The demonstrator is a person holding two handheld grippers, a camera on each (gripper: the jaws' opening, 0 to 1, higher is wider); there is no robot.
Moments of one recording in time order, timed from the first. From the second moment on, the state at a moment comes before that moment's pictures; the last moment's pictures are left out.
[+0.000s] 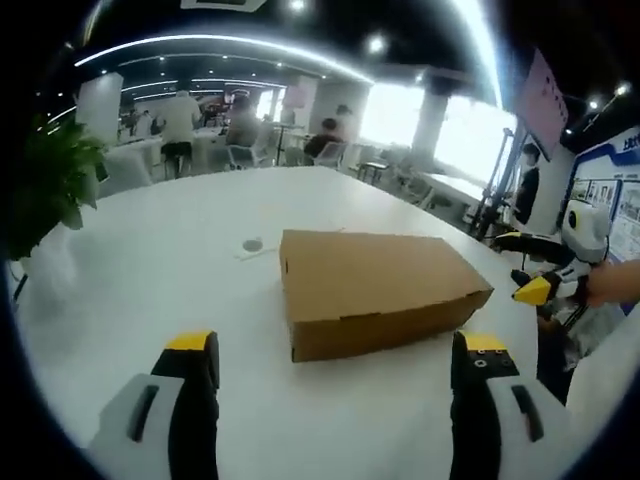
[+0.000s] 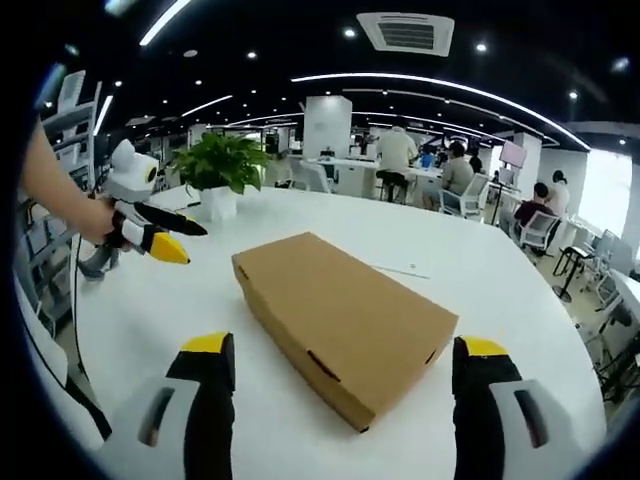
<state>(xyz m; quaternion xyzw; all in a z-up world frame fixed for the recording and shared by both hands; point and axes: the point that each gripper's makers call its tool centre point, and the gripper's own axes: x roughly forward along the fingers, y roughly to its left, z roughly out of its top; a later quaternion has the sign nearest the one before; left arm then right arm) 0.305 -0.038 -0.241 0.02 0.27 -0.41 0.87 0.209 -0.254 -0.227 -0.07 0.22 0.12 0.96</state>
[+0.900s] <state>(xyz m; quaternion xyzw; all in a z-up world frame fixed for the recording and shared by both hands) 0.308 -0.040 -0.263 0.18 0.32 -0.50 0.79 0.207 -0.270 -0.234 -0.01 0.23 0.08 0.97</state>
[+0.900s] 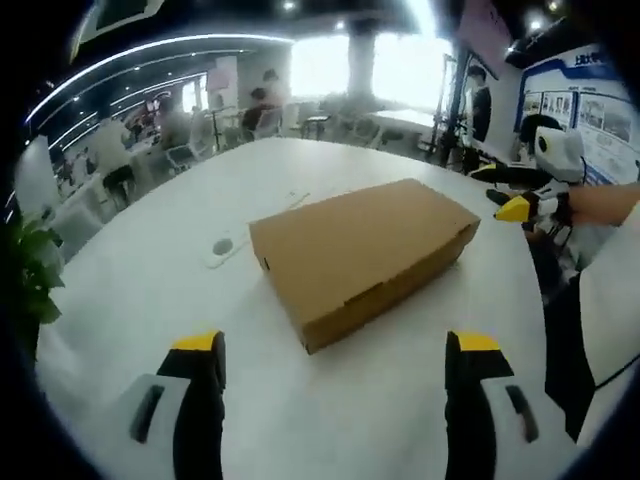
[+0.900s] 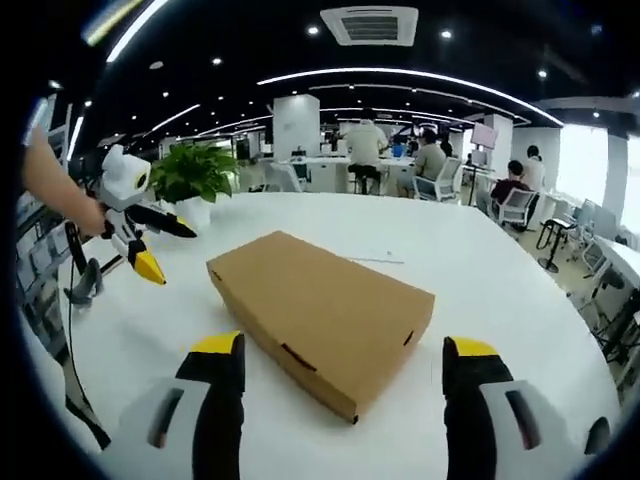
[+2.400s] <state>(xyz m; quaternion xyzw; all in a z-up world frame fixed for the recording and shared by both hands) 0.335 -0.084 -0.283 0.18 0.31 -0.47 0.81 0.229 -0.272 -0.269 -0.09 0.28 0.12 0.95</state>
